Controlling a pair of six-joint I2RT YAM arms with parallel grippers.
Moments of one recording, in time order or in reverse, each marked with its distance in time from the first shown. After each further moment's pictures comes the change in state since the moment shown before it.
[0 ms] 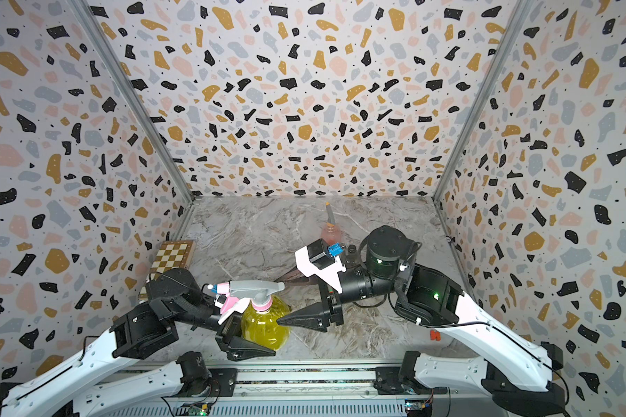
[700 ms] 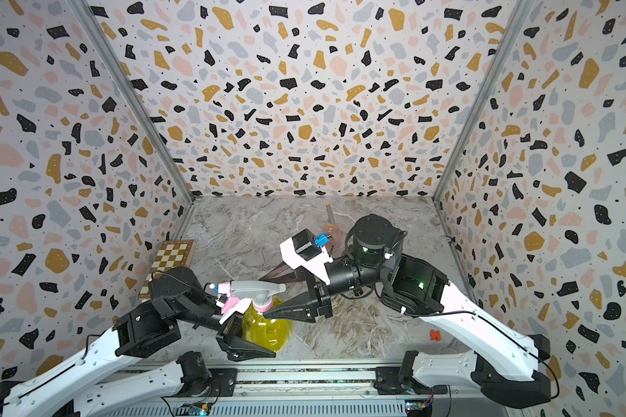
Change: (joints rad) left arm 0.000 0.011 0.000 0.014 0.022 0.000; right arm 0.000 0.098 0.092 0.027 -0.065 0.016
